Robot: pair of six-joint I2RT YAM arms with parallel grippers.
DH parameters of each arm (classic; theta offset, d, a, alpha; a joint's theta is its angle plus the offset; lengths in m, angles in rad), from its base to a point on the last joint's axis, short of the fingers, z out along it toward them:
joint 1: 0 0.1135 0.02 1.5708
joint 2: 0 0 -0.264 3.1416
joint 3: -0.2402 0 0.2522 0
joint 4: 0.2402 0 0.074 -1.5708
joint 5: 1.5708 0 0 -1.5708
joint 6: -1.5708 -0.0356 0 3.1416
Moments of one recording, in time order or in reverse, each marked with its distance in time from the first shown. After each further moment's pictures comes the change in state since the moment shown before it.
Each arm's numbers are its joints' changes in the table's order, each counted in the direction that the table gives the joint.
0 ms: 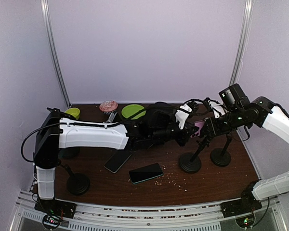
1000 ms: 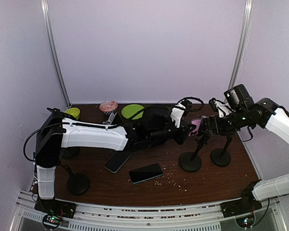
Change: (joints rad) left arm 0.028 -0.005 0.065 -0.126 0.005 0.117; right arm -0.047 0.036 0.024 0.007 -0.071 -0.095
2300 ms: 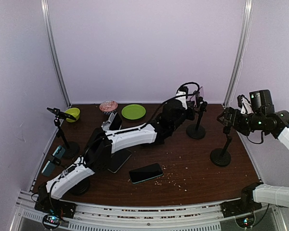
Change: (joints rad) left arm 0.119 -0.724 -0.975 0.011 -0.332 0.089; right arm -0.291 0.214 0.153 -0.149 0.015 -0.154
